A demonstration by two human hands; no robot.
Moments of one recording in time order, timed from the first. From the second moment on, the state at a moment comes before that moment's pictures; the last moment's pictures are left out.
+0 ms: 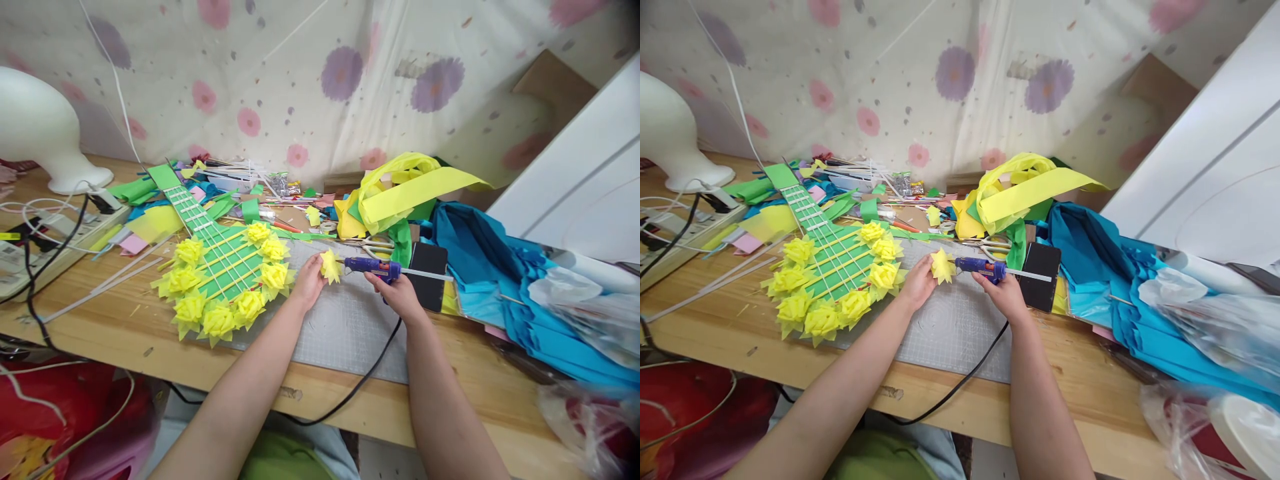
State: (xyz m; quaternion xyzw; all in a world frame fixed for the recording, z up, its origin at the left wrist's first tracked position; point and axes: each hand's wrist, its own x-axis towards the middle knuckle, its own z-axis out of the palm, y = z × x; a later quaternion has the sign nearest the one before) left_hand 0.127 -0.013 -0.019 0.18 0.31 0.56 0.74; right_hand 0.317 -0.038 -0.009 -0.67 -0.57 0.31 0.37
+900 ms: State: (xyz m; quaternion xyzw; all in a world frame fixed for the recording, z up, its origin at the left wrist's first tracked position) left_hand 0.126 -0.013 -0.020 0.19 0.32 0.56 0.75; right_hand 0.318 -0.039 -0.005 -0.65 -0.58 0.31 0.38
